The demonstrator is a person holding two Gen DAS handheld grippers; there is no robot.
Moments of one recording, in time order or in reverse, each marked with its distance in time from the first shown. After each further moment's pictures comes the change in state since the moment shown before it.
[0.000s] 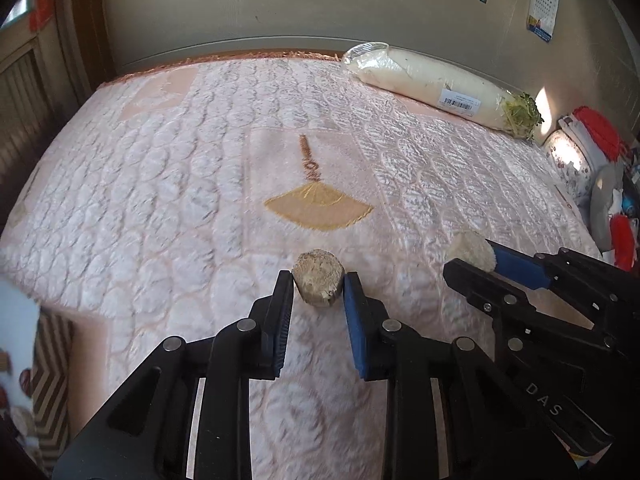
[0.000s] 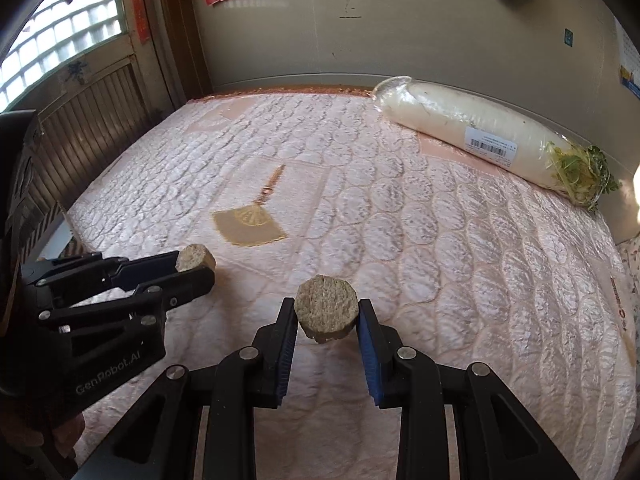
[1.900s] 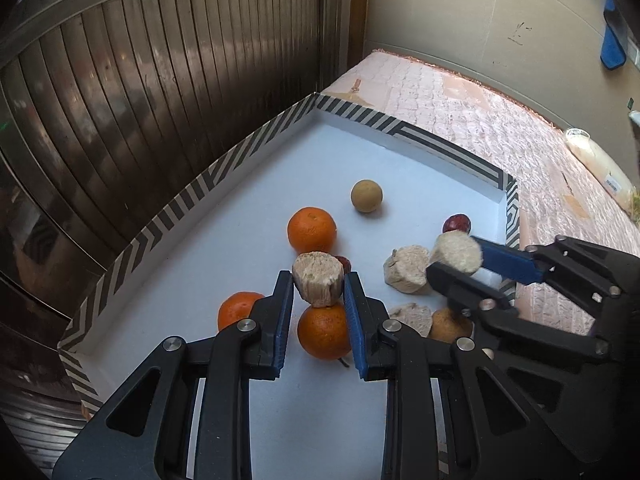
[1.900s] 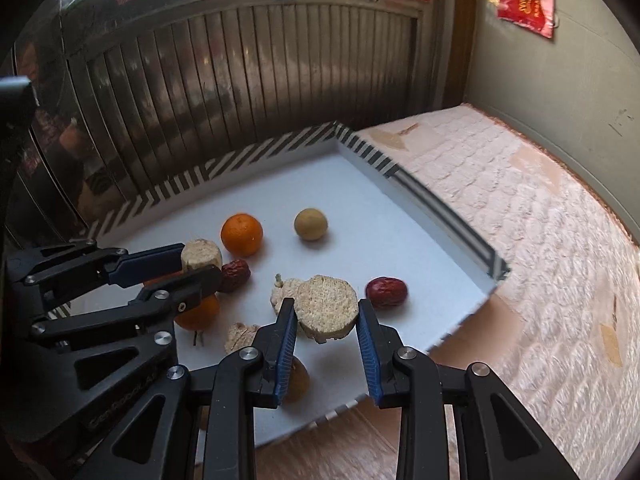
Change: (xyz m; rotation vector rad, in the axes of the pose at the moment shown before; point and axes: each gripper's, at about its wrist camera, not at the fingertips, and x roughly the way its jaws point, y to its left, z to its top) left arm -0.150 0.242 -0.153 -0.388 -0.046 0.367; right arm 0.013 0.340 -0.020 -0.505 0.035 0.330
